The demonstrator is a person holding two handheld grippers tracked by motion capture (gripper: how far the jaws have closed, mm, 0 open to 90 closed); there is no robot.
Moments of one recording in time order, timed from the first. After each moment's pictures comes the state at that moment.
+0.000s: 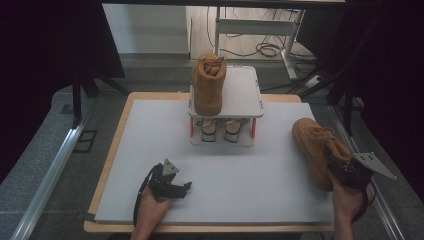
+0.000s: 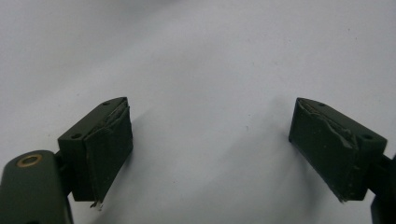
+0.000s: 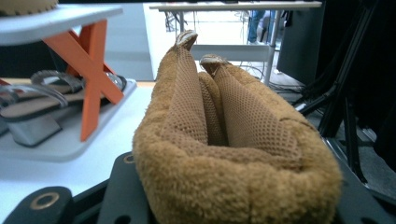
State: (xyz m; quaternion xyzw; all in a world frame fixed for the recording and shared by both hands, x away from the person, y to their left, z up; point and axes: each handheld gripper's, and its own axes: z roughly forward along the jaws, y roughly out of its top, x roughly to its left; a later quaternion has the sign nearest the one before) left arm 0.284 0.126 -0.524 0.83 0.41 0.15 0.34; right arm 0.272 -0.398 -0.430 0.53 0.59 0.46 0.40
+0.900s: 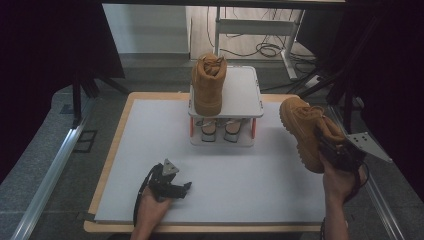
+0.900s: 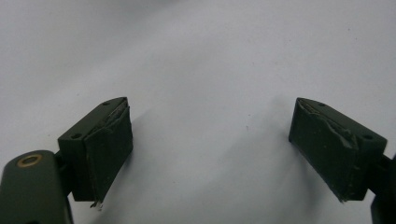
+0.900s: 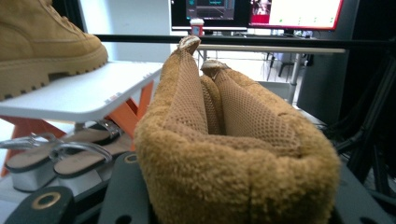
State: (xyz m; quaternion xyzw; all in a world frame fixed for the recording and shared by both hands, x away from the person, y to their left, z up) left arm 0.284 0.126 -0.524 0.83 0.41 0.15 0.35; right arm 0.293 -0.355 -0.376 0.47 0.59 0.50 0.42
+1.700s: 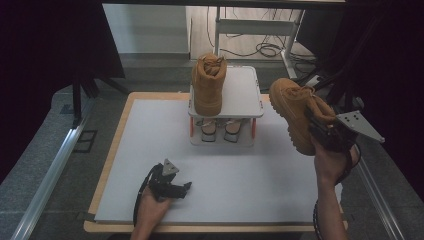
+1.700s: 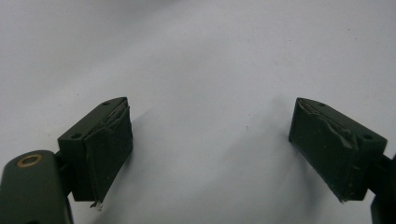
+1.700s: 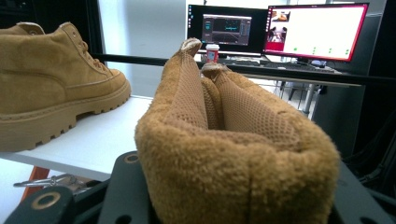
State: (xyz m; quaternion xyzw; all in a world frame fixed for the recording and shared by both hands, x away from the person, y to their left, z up) left arm 0.284 0.126 -0.524 0.83 0.41 0.15 0.35; right arm 0.315 -0.321 -0.332 0.44 0.59 0.53 0.43
